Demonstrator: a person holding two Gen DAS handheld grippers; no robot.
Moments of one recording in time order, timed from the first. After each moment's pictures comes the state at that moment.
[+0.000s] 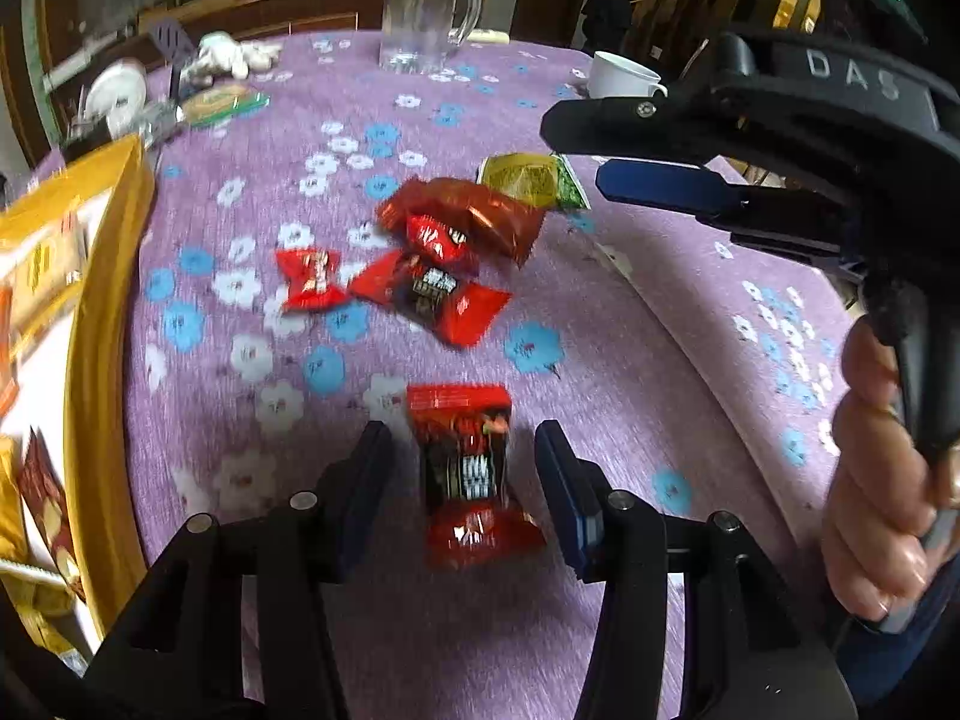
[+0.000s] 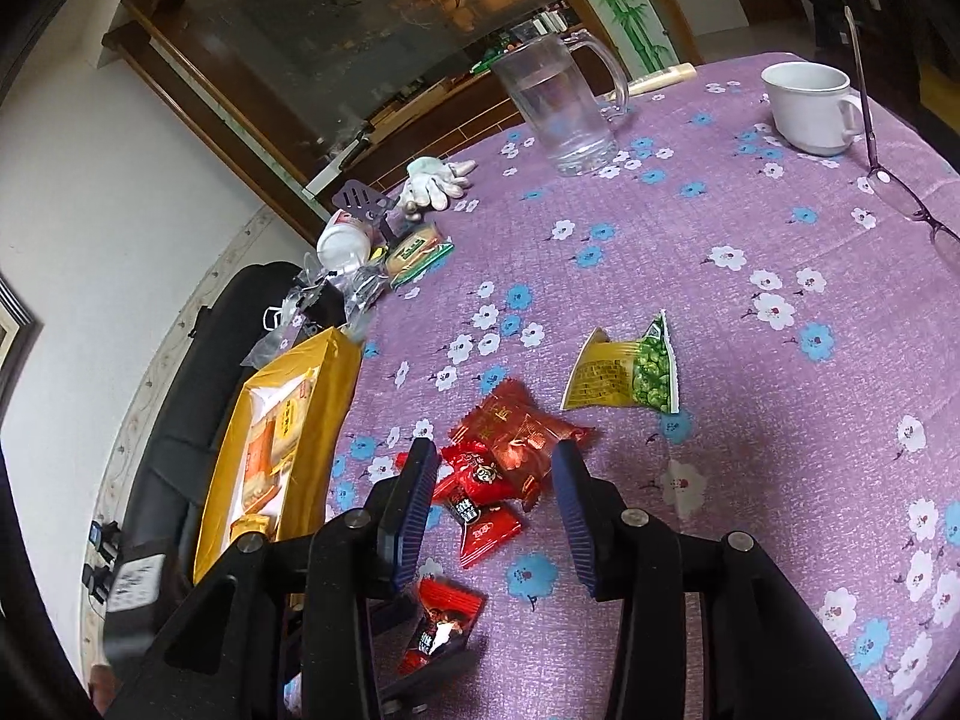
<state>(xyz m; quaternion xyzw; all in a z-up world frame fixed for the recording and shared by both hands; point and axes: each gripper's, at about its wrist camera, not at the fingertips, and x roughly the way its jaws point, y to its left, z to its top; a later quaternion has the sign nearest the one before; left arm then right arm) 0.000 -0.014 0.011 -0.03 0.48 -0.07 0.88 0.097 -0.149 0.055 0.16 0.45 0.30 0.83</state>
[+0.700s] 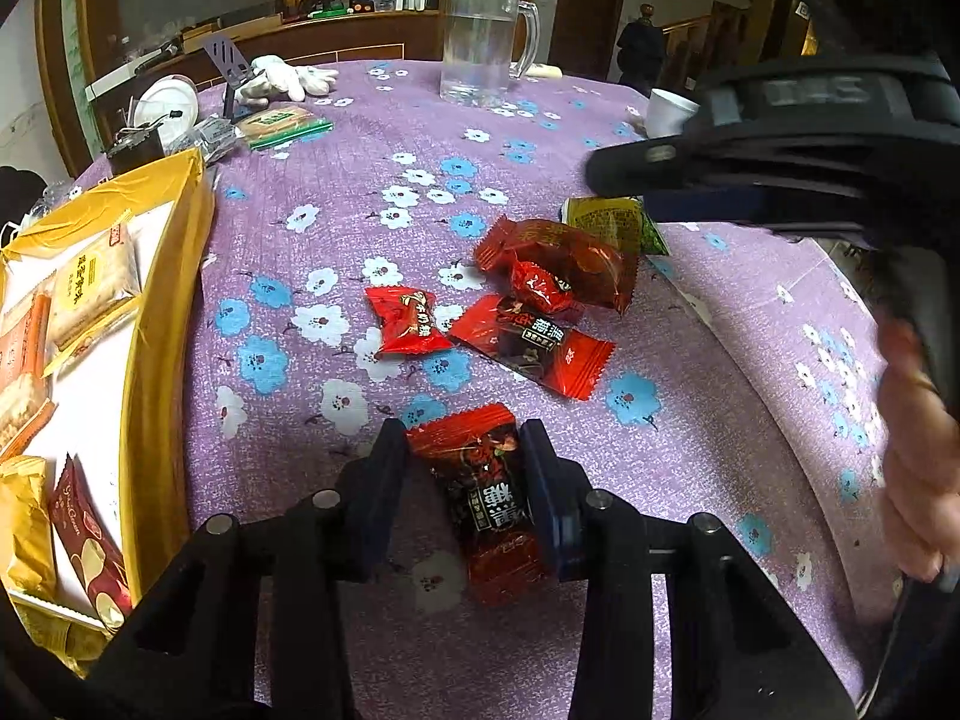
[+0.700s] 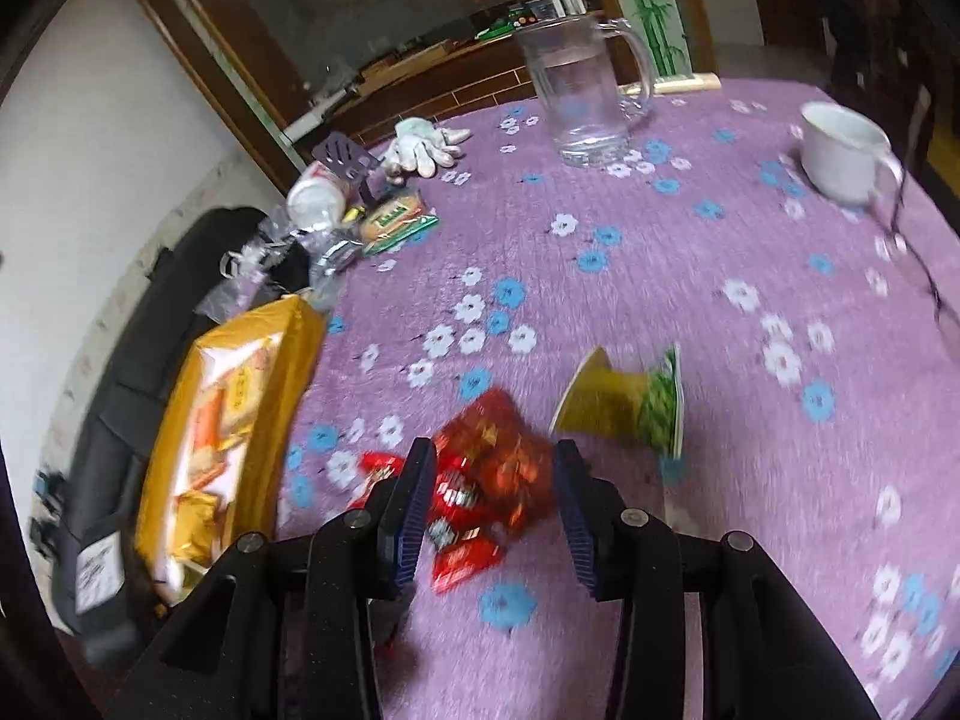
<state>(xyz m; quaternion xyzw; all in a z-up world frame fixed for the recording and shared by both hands) 0.008 0.017 0.006 -0.04 0.44 -0.02 0.90 0.120 -0.106 0.061 0.05 0.48 0.27 0.83</state>
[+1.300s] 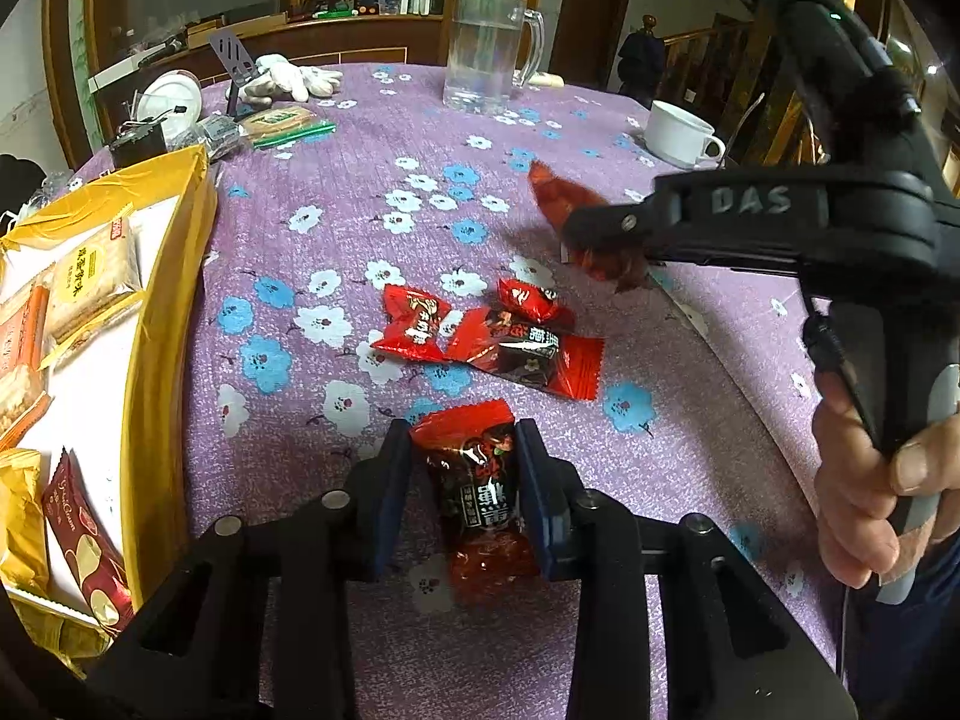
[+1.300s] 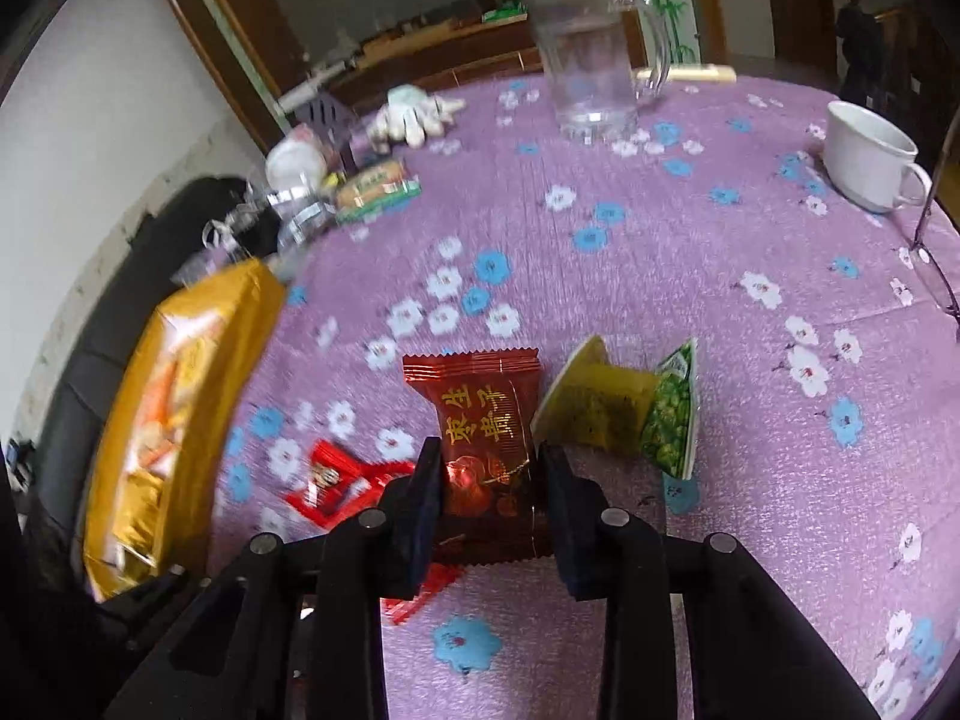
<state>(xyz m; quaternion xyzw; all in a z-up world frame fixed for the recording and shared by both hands) 0.005 0.020 0.009 -0.05 0.43 -0.02 0.90 0.124 -0.105 0.032 0.03 0.47 0.28 0.84</state>
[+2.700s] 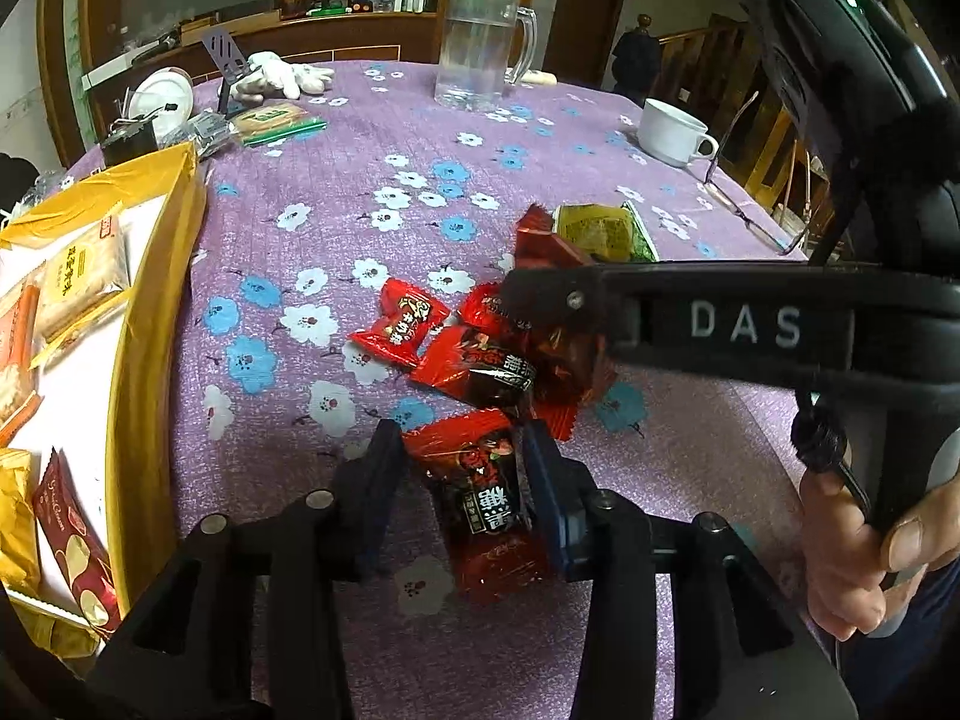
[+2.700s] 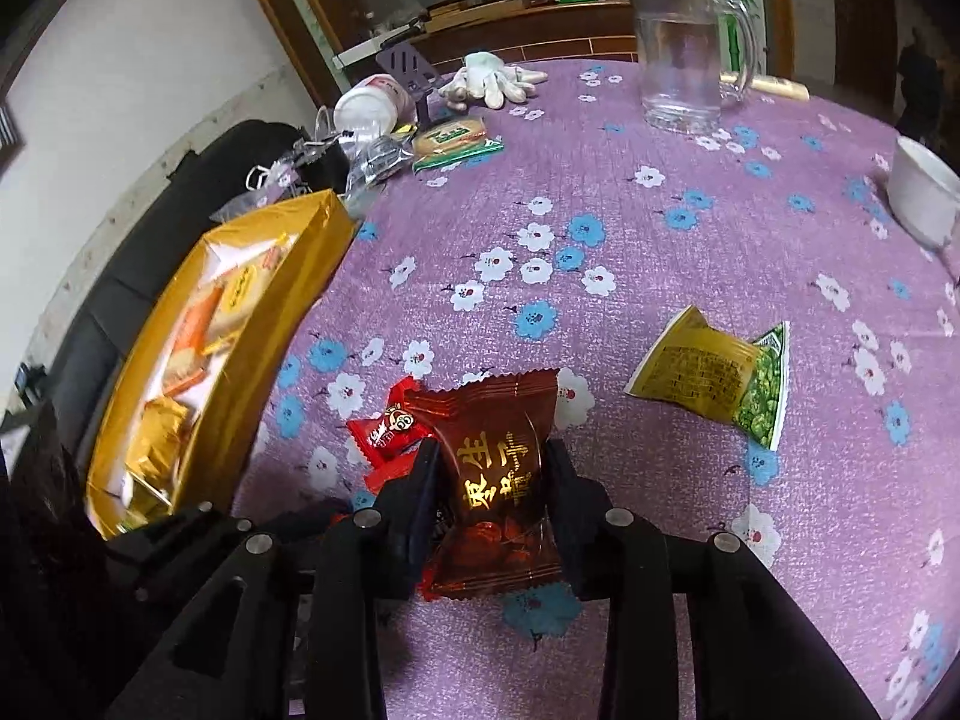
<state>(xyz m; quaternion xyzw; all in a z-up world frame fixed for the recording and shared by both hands) 0.007 0.020 0.007 -0.06 0.43 -0.03 0.90 0.101 -0.072 0.027 -0.03 0.48 0.33 0.81</state>
